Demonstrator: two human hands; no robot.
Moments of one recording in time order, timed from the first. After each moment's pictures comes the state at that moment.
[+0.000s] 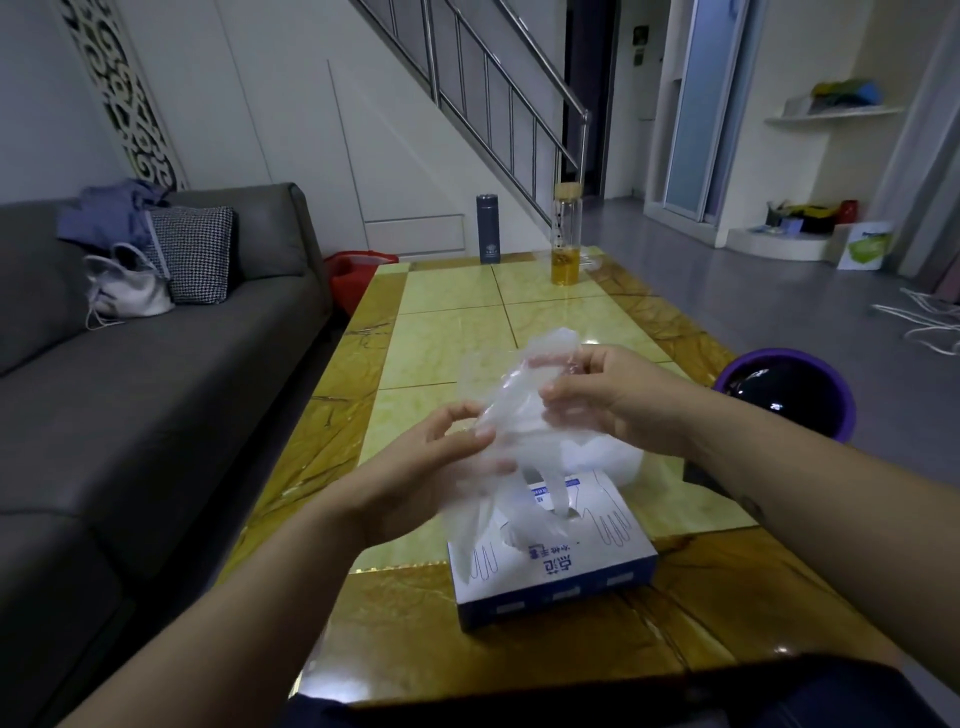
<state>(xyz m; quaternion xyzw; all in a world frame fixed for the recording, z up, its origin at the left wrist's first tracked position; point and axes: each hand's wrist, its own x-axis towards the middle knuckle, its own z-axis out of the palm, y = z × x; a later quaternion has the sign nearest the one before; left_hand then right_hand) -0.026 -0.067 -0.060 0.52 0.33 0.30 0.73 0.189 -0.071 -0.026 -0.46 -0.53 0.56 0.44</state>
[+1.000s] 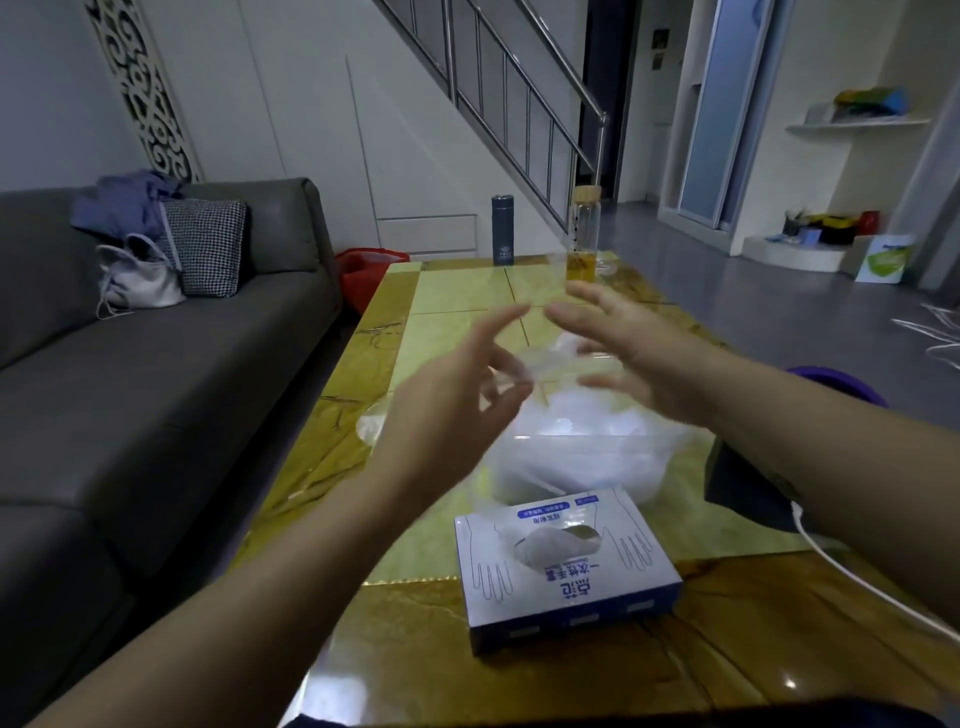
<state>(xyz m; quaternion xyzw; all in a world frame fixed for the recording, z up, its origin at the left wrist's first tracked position) -0.004 -0.059 -0.024 0.83 0.37 0.41 0.06 0.179 -0.055 0.011 -0.53 -0.61 0.44 0.40</state>
